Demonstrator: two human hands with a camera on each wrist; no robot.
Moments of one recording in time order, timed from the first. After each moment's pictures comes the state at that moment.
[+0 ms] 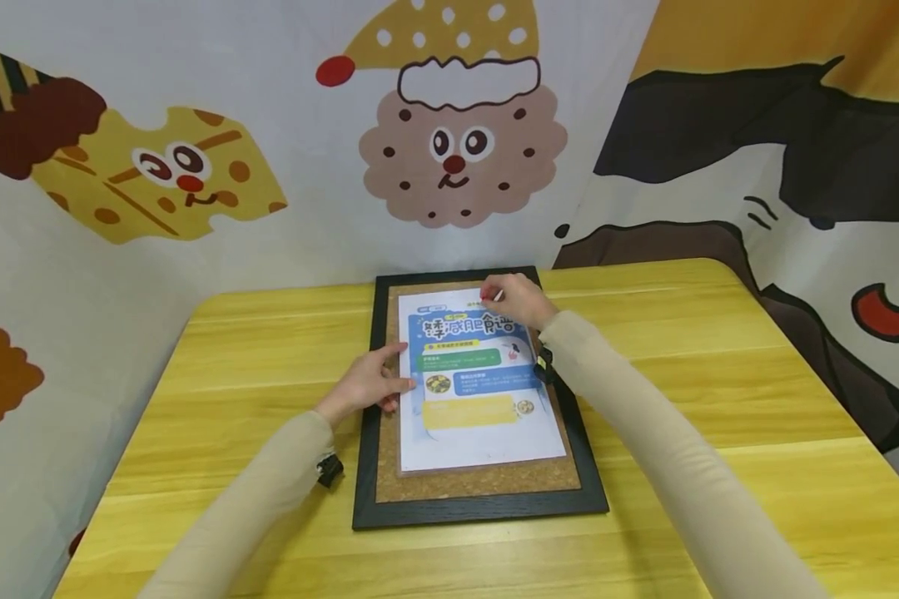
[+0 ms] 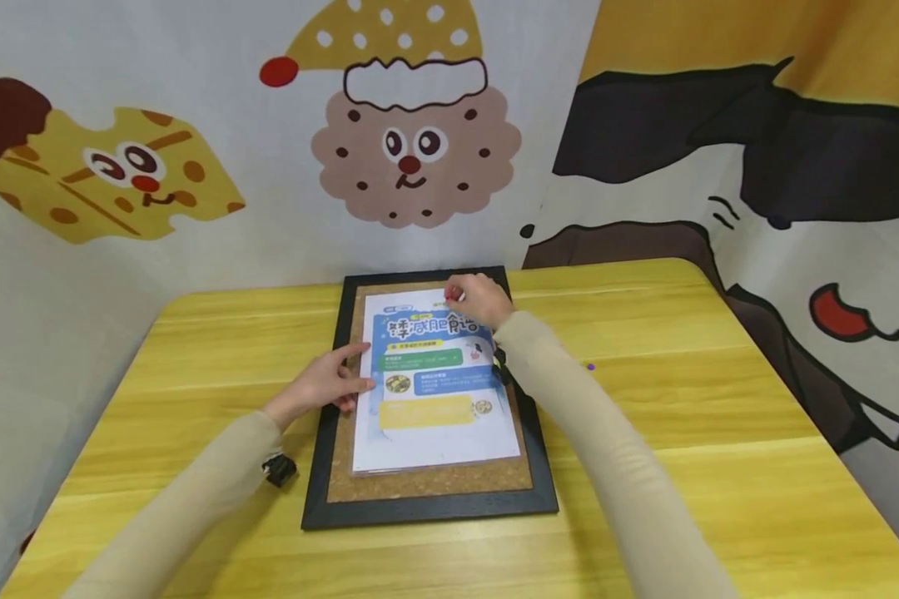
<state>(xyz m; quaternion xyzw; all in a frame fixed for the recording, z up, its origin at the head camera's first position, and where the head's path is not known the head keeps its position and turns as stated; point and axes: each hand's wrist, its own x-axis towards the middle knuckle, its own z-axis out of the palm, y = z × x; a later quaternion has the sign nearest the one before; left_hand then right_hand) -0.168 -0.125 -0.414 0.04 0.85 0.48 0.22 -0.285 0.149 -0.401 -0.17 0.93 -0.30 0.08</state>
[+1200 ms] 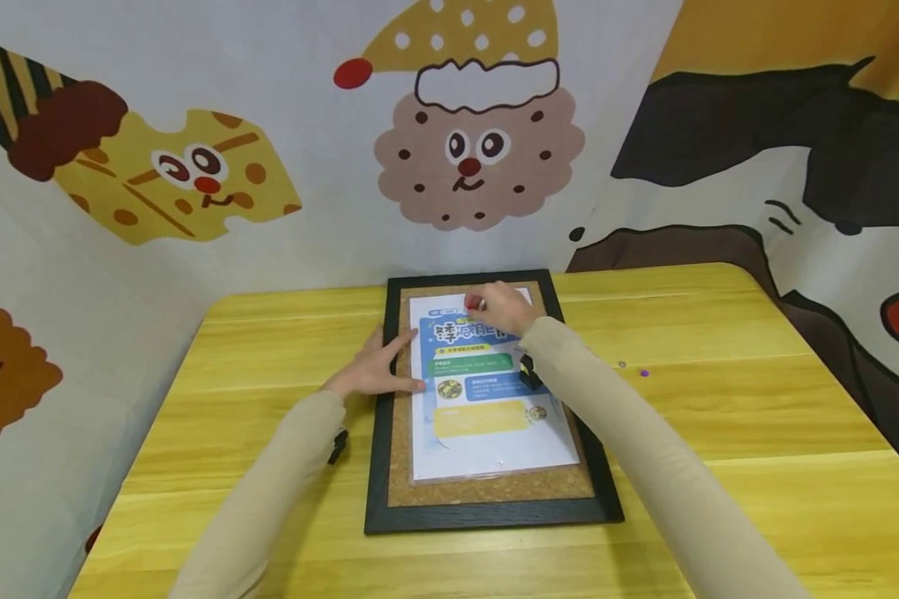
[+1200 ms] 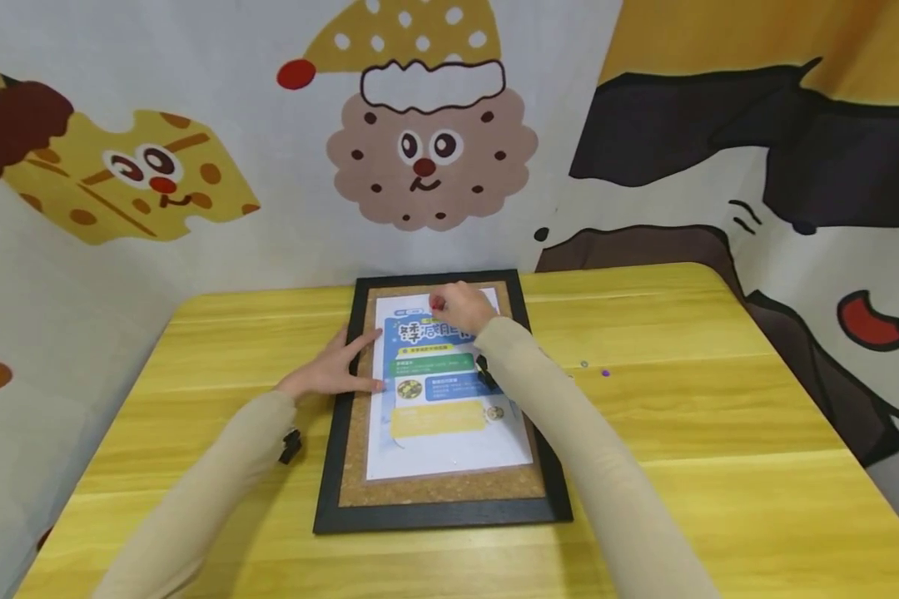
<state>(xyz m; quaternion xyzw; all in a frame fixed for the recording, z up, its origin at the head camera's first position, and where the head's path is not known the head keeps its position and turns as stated) -0.196 -0.147 -0.419 0.14 0.92 0.30 0.21 -0.292 0.107 -0.411 -0.21 0.94 -0.25 0.10</state>
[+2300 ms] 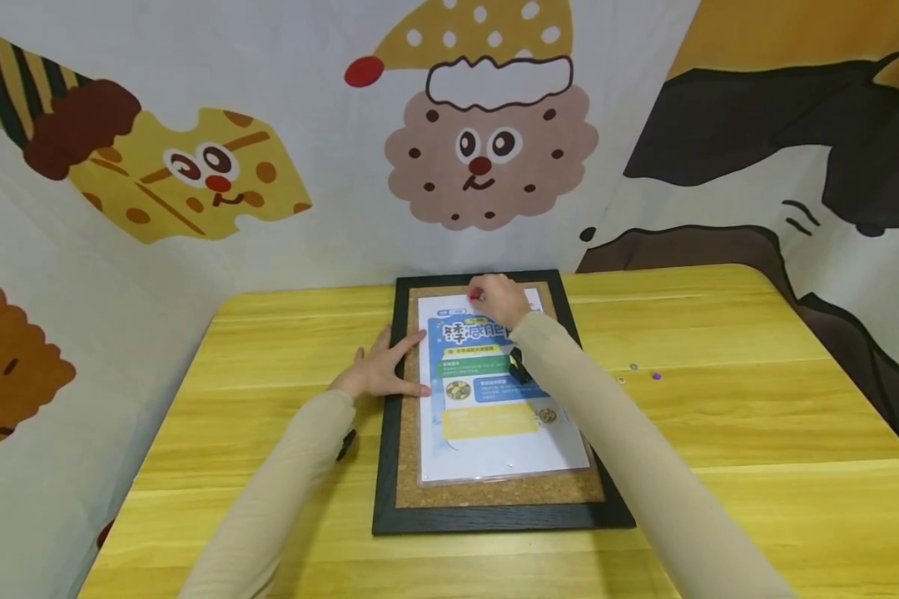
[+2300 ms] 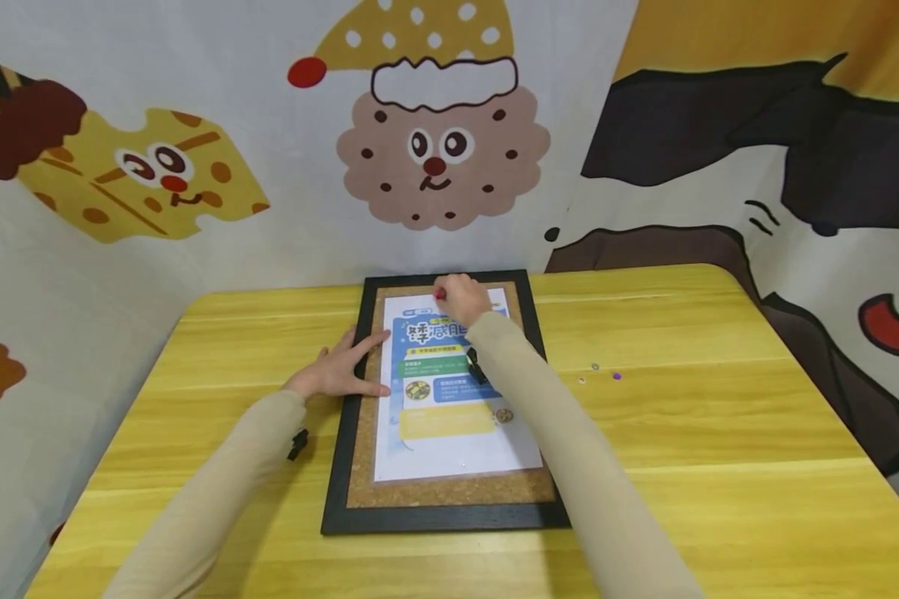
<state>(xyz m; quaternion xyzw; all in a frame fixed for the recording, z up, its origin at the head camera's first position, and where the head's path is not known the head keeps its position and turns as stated) -0.199 -0.149 -0.422 0.14 0.94 0.22 0.21 -0.310 0.088 -0.422 -0.18 0.95 -0.24 0.04</state>
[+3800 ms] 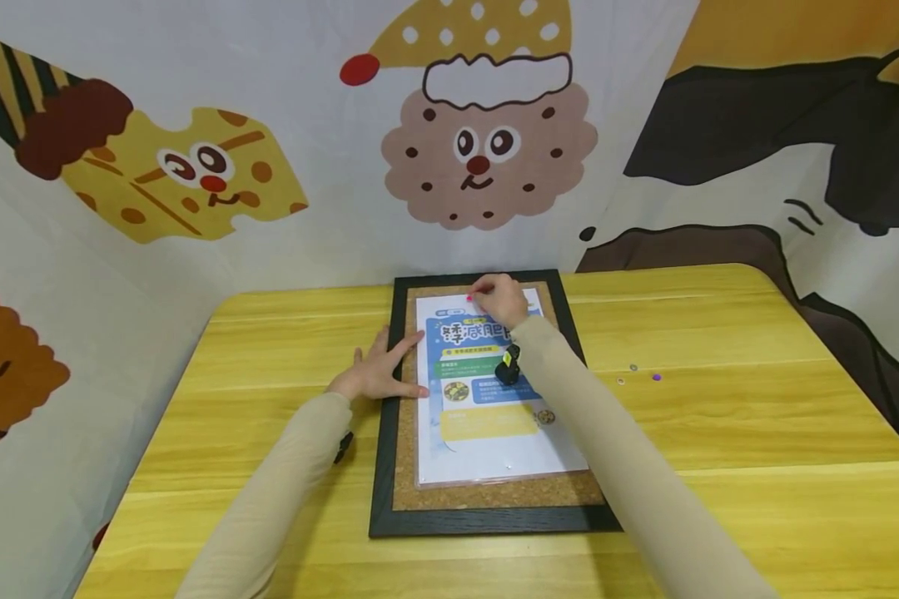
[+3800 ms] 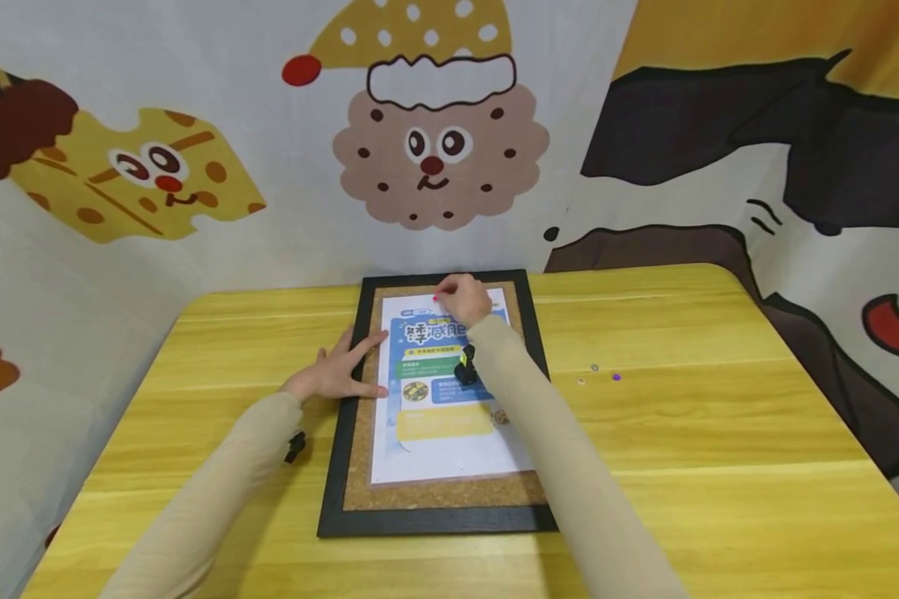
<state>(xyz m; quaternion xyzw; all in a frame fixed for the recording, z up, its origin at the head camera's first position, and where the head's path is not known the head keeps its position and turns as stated) -0.200 -0.149 -0.422 0.14 0.94 0.22 0.22 -0.313 0.090 -0.437 -0.04 0.90 -0.42 0.04</state>
